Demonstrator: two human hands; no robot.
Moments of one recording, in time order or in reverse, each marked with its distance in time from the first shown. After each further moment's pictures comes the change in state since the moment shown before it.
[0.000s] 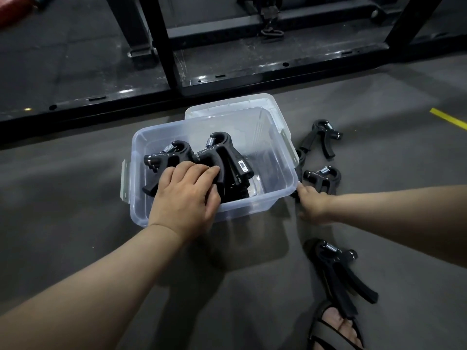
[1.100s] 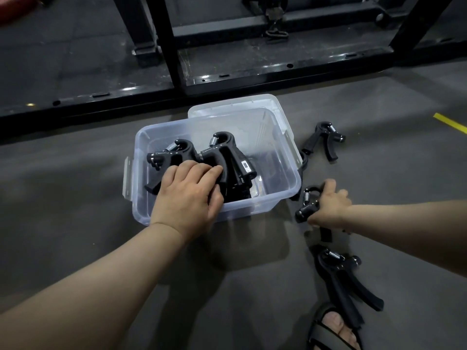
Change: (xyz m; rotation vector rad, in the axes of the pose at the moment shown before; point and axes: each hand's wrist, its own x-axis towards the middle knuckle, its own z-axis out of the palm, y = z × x) left_hand 0.000 -0.001 0.001 0.002 0.025 -0.002; right_hand -0.023 0.008 -0.004 0.353 0.152 0.328
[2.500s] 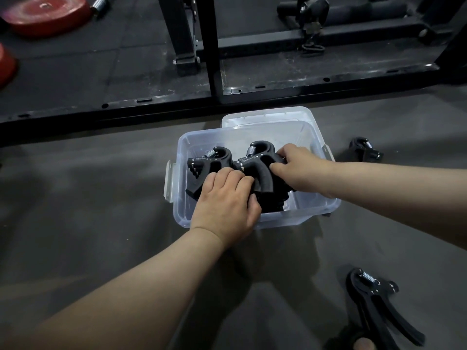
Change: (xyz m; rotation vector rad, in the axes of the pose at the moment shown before) left_hand 0.001 0.000 -0.005 -0.047 -0.098 -0.074; right_hand -0.079 -0.167 -0.087 0.257 -0.056 -0.510
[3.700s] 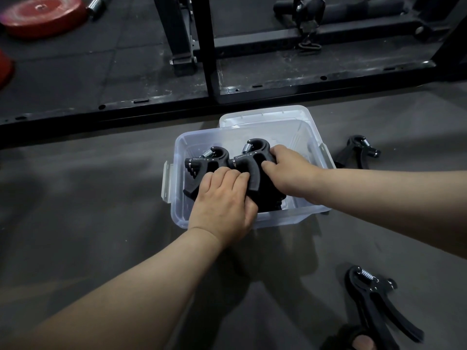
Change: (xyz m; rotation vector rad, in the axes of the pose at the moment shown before) left_hand 0.001 0.001 -0.002 0.000 -0.038 -0.016; right_hand -0.005 -0.008 0.014 0.147 0.031 -0.070
